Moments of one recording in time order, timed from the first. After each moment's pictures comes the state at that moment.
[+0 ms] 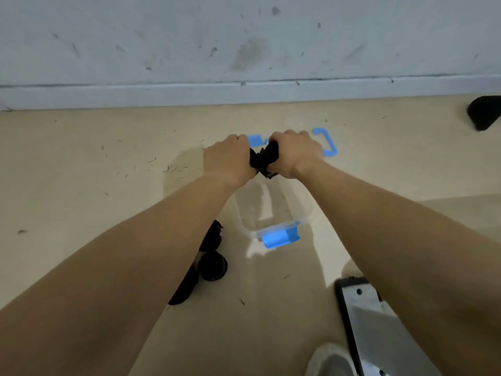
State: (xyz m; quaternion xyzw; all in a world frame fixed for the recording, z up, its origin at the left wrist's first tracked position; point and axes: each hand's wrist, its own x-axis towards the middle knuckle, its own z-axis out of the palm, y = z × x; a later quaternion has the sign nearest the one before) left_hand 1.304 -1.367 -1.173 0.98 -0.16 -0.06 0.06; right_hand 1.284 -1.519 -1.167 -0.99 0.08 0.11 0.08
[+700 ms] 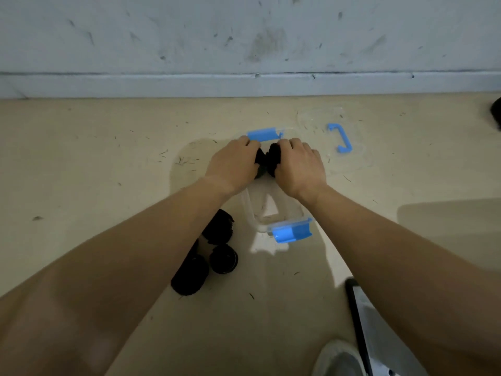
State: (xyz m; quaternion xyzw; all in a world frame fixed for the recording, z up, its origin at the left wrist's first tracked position) left_hand 1.302 -1.338 -1.198 0.95 -0.26 -0.09 0.13; right_hand 1.260 -1.493 -1.213 -1.00 0.06 0.01 0.08
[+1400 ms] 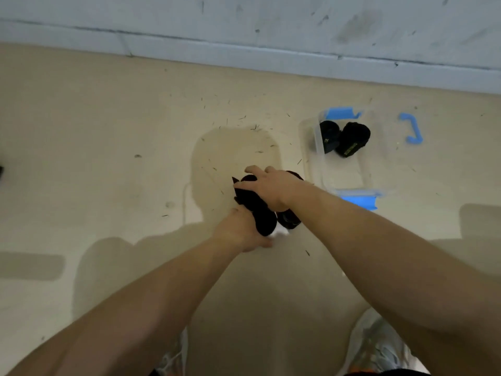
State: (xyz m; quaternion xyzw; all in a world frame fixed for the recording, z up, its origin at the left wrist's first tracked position) left_hand 1.124 -1.177 -1.197 0.90 -0.05 -0.38 0.18; right_hand 1.200 -1.290 -1.196 -0.91 -0.30 0.29 -0.07
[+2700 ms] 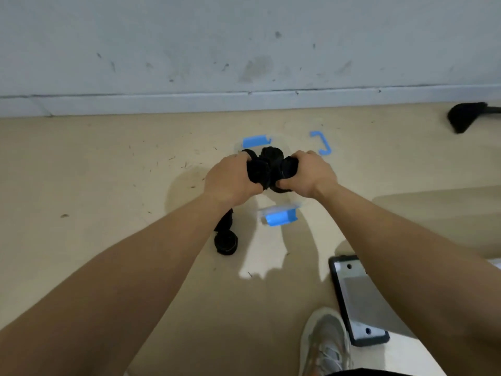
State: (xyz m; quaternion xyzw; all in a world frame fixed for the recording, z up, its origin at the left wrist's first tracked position) left_hand 1.219 -1.313 -1.125 0.95 -0.15 -0.13 0.24; right_hand 1.189 -1.504 -1.125 -0.95 0.18 0.12 0.21
